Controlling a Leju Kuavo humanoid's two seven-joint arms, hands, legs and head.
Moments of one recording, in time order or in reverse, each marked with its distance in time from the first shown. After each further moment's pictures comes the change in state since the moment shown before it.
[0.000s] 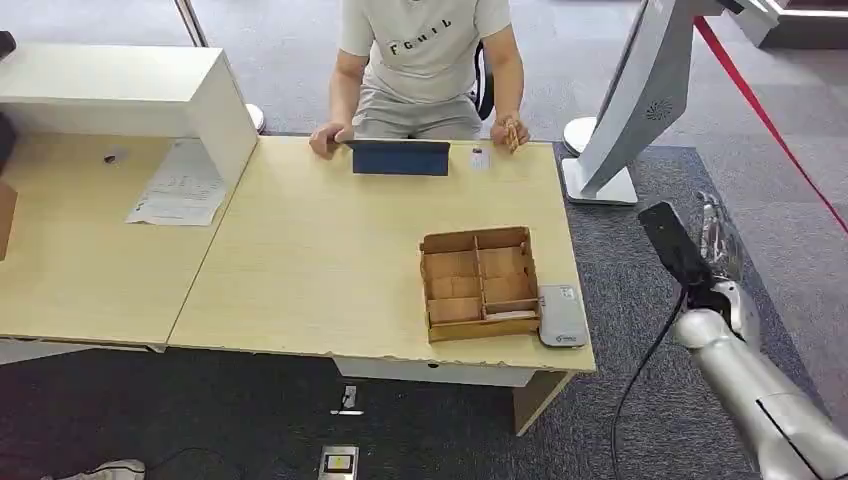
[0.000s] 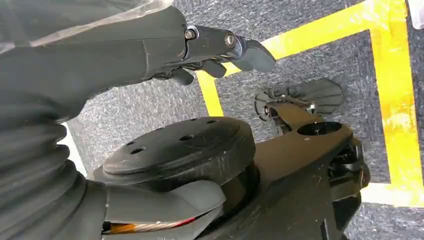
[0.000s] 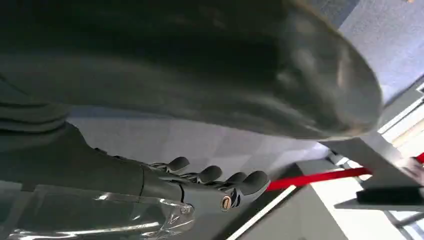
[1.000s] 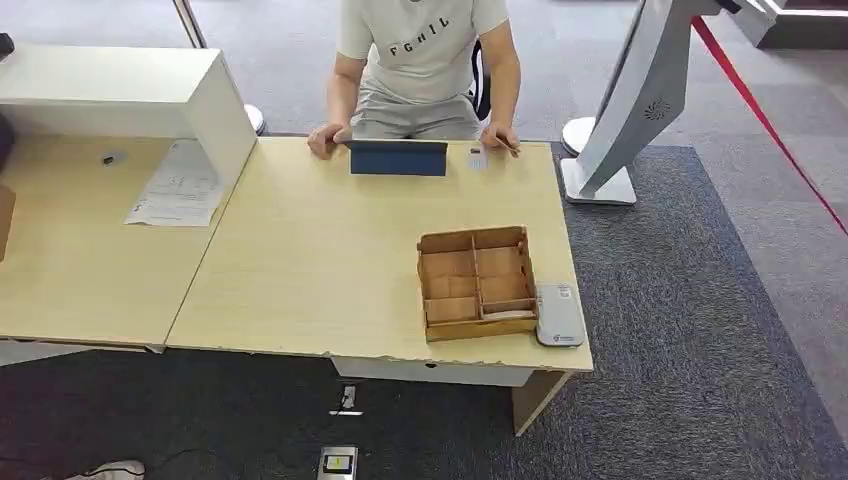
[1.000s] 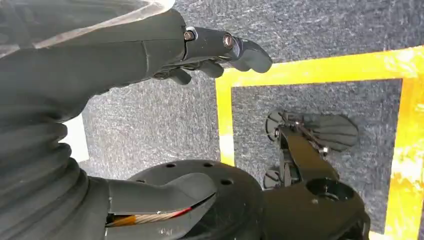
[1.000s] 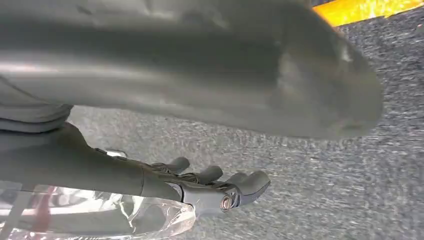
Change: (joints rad) left arm 0.020 0.025 0.068 0.000 0.114 0.087 0.000; right arm 0.681 0.301 -0.301 0.337 -0.264 0.105 0.213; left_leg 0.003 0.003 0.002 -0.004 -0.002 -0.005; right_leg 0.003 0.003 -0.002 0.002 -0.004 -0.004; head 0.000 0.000
